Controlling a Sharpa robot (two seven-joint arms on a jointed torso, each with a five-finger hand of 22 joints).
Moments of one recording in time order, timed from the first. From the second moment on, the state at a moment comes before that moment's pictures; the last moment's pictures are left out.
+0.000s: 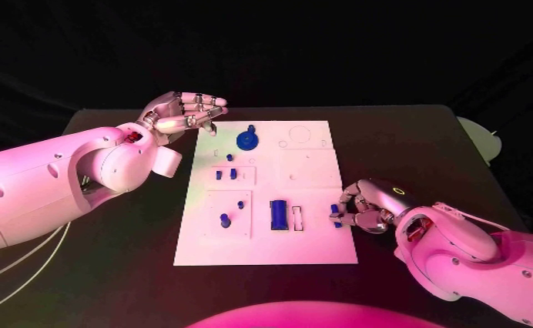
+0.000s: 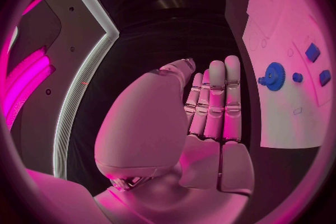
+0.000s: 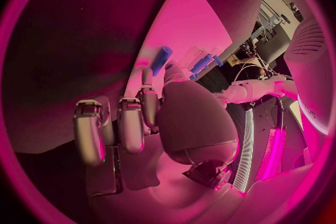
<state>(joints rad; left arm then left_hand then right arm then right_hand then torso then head) 1.21 -0.94 -0.03 1.53 -0.11 -0.13 0.30 1.57 -0.23 0.43 0.25 0.23 0.87 0.21 0.23 0.27 0.96 0.15 0.31 0.10 1.04 0.06 1.06 0.41 0.18 0.96 0.15 0.87 0.64 0.98 -1.12 -0.14 1.94 -1.58 -0.51 -0.50 1.33 0.01 -0.11 0.29 0.20 0.97 0.07 0.40 0.64 1.42 -0.01 1.26 1.45 1.47 -0.07 1.51 1.31 0.01 1.46 0.04 1.57 1.31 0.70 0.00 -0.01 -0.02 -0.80</state>
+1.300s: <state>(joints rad) 1.21 -0.95 -0.03 1.53 -0.11 -0.13 0.30 1.57 -0.22 0.43 0.25 0.23 0.87 0.21 0.23 0.27 0.96 0.15 0.31 0.10 1.04 0.06 1.06 0.41 0.18 0.96 0.15 0.87 0.64 0.96 -1.08 -0.14 1.97 -1.64 -0.50 -0.54 1.40 -0.14 0.41 0.39 0.22 0.98 0.07 0.40 0.65 1.42 -0.02 1.24 1.30 1.46 -0.08 1.51 1.31 0.01 1.47 0.03 1.57 1.31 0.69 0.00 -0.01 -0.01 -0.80</state>
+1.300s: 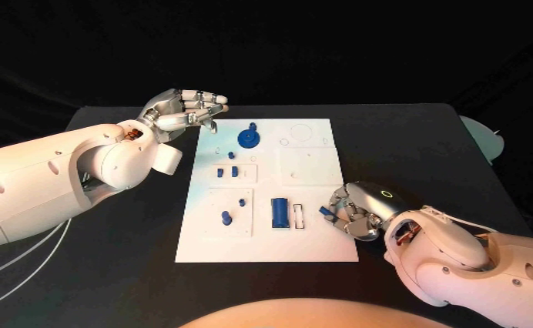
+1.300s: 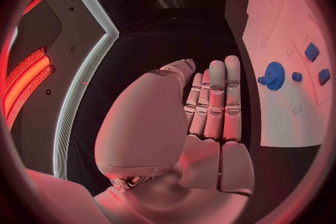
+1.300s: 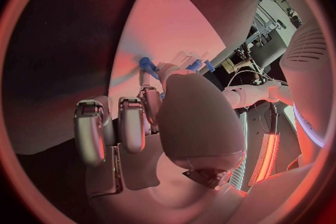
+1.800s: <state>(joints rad) 1.21 -0.95 -0.03 1.53 -0.11 -0.13 0.30 1.57 -0.22 0.43 0.25 0.23 0.87 0.21 0.23 0.27 0.96 0.15 0.31 0.10 1.04 0.06 1.06 0.41 0.18 0.96 0.15 0.87 0.64 0.99 -1.02 -0.14 1.99 -1.45 -0.53 -0.53 1.32 -0.16 0.48 0.34 0.22 0.98 0.07 0.42 0.65 1.43 -0.02 1.24 1.31 1.46 -0.08 1.51 1.31 0.01 1.47 0.03 1.57 1.31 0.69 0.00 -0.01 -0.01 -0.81</state>
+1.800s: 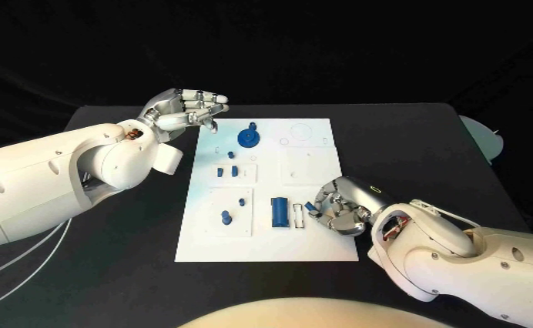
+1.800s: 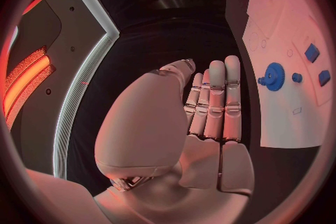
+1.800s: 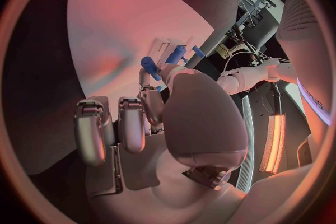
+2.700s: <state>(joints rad) 1.21 -0.94 -0.03 1.53 -0.11 -0.13 0.30 1.57 -0.22 0.43 0.24 0.23 0.87 0.21 0.23 0.27 0.95 0.15 0.31 0.10 1.04 0.06 1.06 0.41 0.18 0.96 0.15 0.87 0.64 0.98 -0.93 -0.14 1.91 -1.34 -0.51 -0.52 1.13 -0.16 0.47 0.29 0.33 1.01 0.05 0.44 0.68 1.44 -0.02 1.28 1.31 1.46 -0.08 1.51 1.31 0.01 1.47 0.03 1.57 1.31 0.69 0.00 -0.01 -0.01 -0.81</state>
